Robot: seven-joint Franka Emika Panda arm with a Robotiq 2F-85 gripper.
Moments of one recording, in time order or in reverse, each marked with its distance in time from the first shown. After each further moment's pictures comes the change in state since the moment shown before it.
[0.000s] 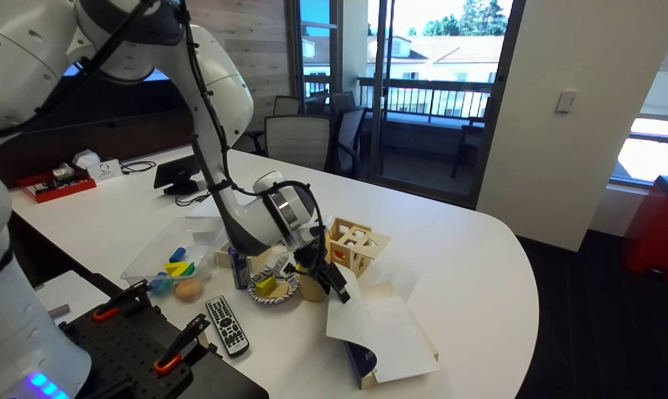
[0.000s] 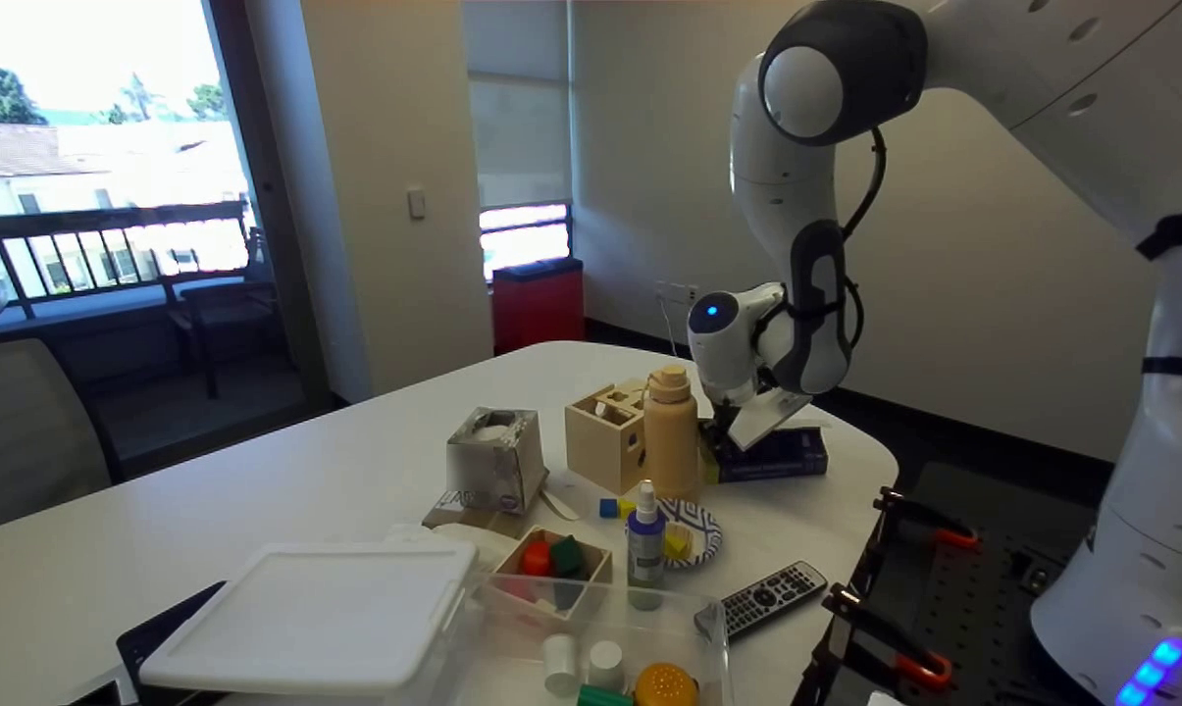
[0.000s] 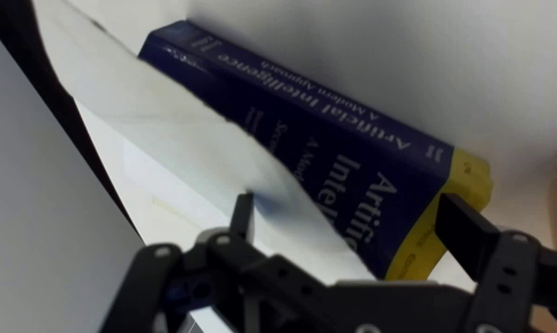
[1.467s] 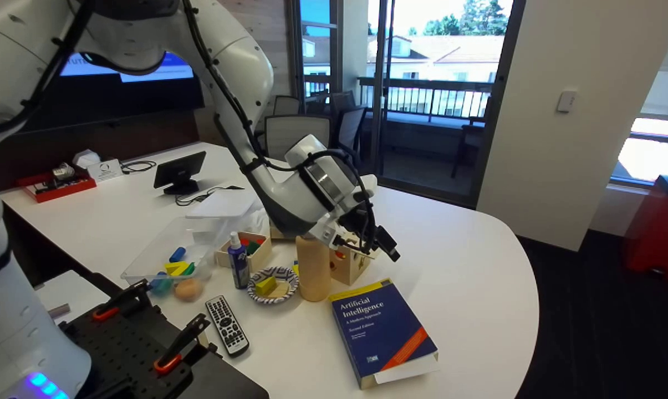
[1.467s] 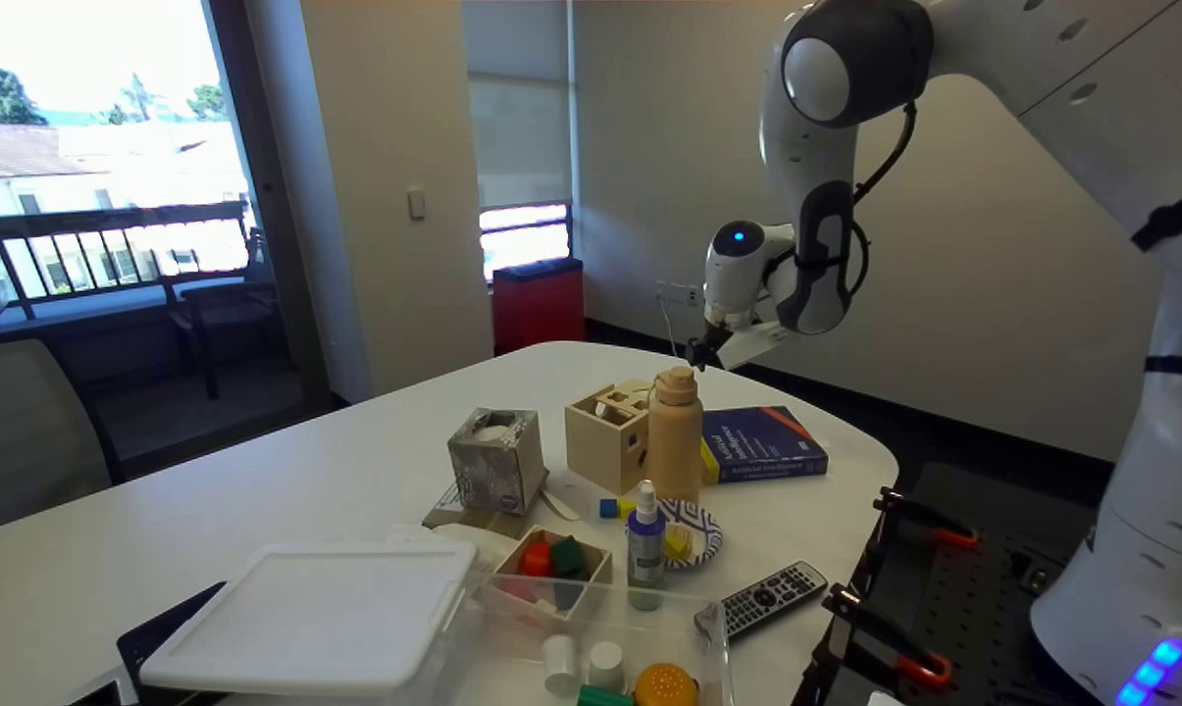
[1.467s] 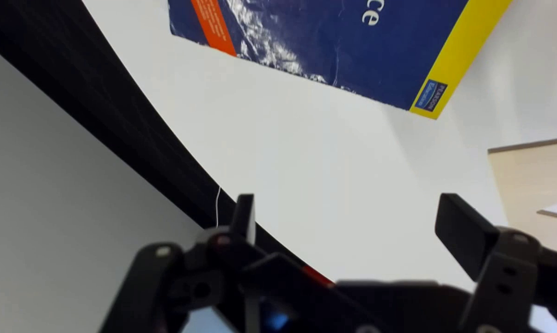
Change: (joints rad) arm -0.085 -0.051 -0.127 0.145 0.011 0.205 -0.008
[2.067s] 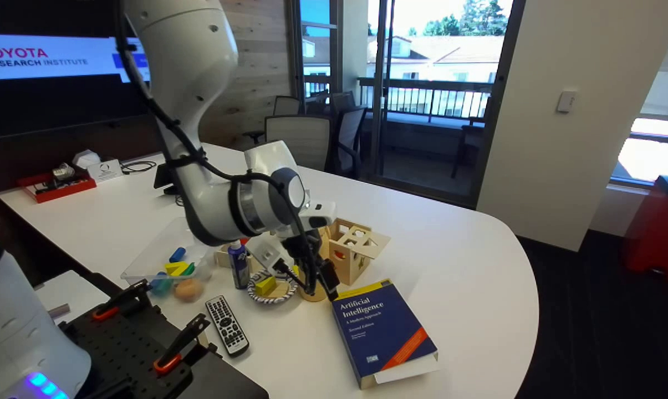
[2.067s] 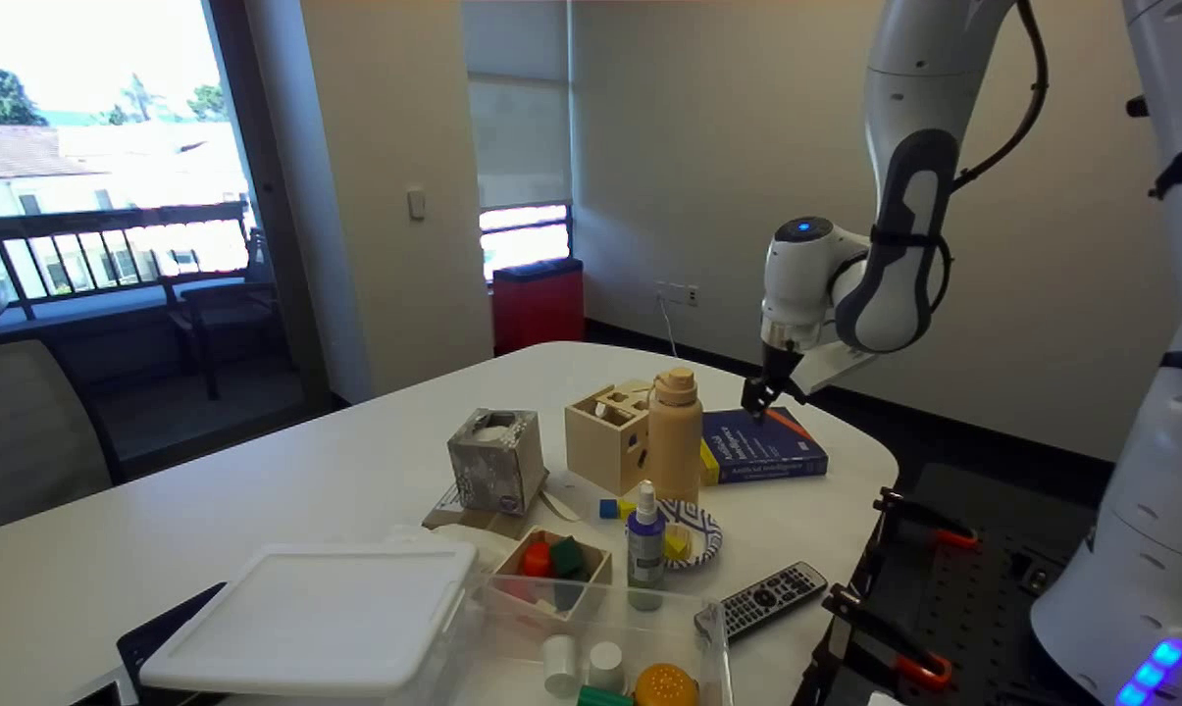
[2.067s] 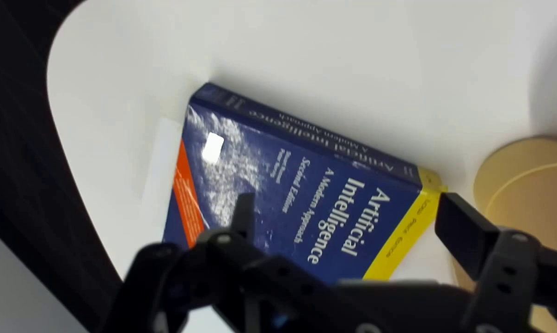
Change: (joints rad) arm -0.364 -0.374 0.371 -0.453 0.090 -0.143 -0.480
